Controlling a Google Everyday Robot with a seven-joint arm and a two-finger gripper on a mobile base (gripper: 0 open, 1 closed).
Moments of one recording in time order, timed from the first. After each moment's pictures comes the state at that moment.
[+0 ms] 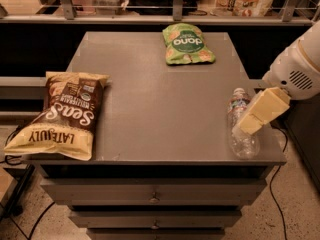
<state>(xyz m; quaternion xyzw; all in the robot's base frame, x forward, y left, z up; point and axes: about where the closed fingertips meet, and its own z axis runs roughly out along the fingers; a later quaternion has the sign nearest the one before) 0.462 -0.186 0.919 -0.46 0.86 0.08 0.19</state>
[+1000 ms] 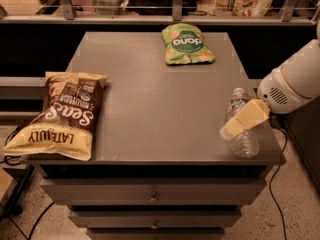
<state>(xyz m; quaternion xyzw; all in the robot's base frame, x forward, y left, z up) 0.493 -0.197 0.862 -0.36 0.91 0.09 0.20</state>
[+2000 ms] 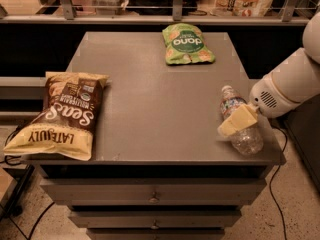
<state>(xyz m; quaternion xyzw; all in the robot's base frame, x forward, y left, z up) 0.497 -0.190 0.841 -0.34 0.92 0.11 0.18</state>
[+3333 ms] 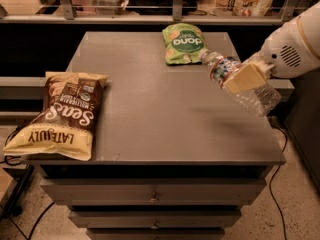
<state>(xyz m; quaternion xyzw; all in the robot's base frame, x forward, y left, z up) 0.502 -0.157 0.955 -0.40 0.86 0.14 0.29</state>
